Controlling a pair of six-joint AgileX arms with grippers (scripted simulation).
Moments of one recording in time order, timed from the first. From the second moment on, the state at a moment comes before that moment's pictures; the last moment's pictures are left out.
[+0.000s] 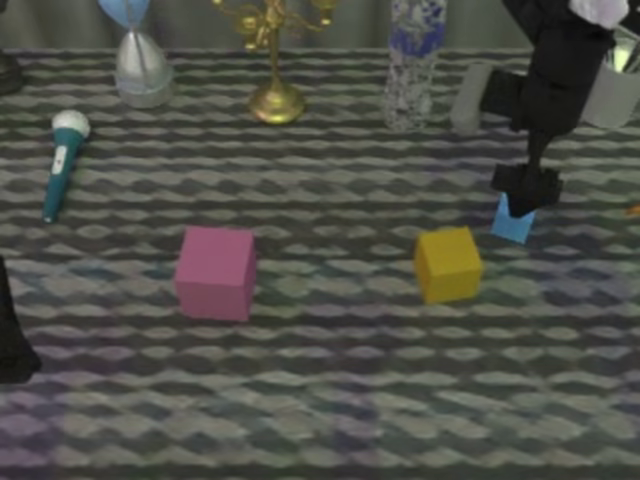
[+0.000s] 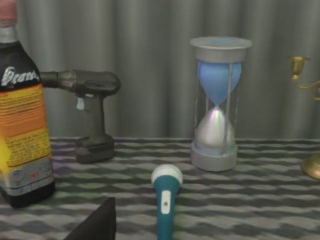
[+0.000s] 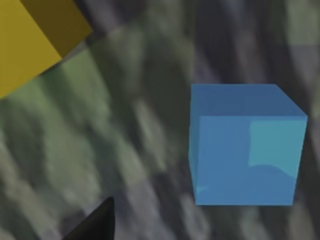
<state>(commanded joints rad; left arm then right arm) 0.00 0.00 0.00 0.00 0.00 0.00 0.25 2.43 2.14 -1.29 0.01 -0.93</state>
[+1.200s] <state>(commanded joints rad) 0.00 0.00 0.00 0.00 0.00 0.00 0.25 2.50 1.94 -1.01 0.01 -0.93</state>
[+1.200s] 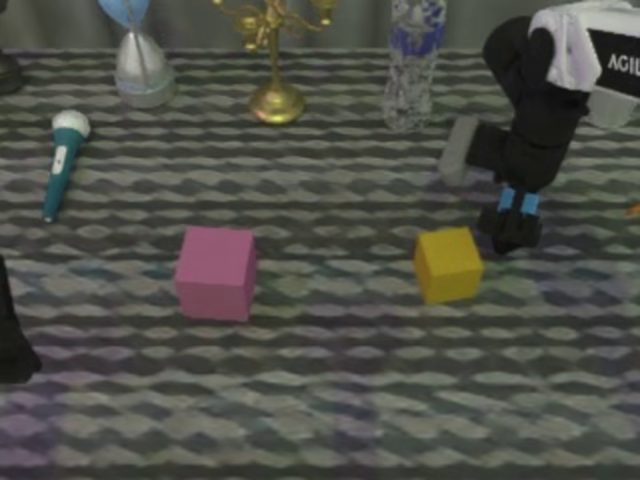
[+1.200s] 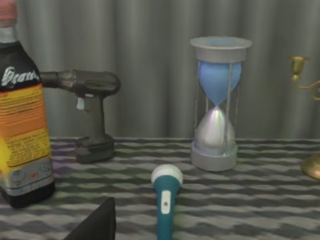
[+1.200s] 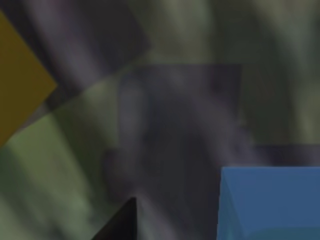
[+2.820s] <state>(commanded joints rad) 0.00 0.00 0.00 0.00 0.00 0.00 0.26 2.41 2.11 -1.27 0.00 -0.91</state>
